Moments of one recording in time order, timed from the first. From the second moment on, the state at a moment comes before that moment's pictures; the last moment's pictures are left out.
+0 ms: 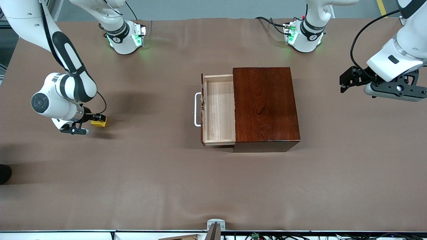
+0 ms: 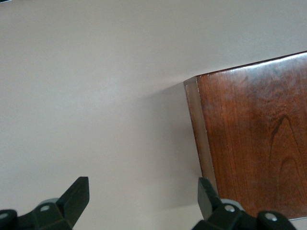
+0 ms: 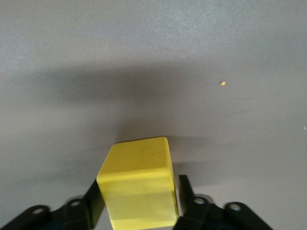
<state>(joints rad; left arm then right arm) -0.12 0.00 -0.06 -1.61 0.03 1.64 0.05 -0.10 0.36 -0.05 -2.26 0.04 2.43 -0.07</state>
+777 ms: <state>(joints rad) -0.14 0.04 -0.10 -1.60 0.03 1.64 0.05 -0.10 0.16 -0.03 -2.08 0.04 2.05 -0.07</state>
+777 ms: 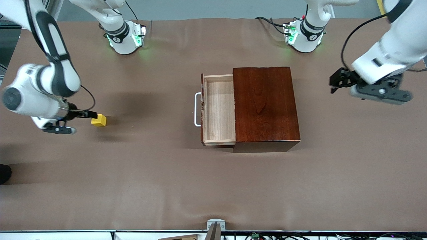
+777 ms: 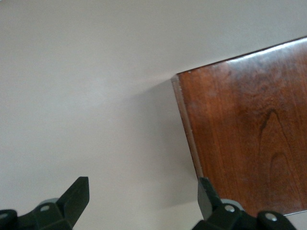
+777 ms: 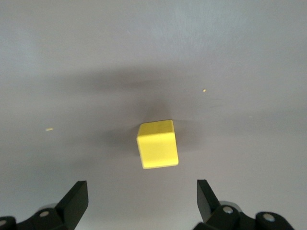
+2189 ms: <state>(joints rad) -0.75 0.68 -0.20 -1.27 -0.02 2.45 -1.49 -0.01 0.05 -0.02 -1.41 -0.03 1.40 -0.07</state>
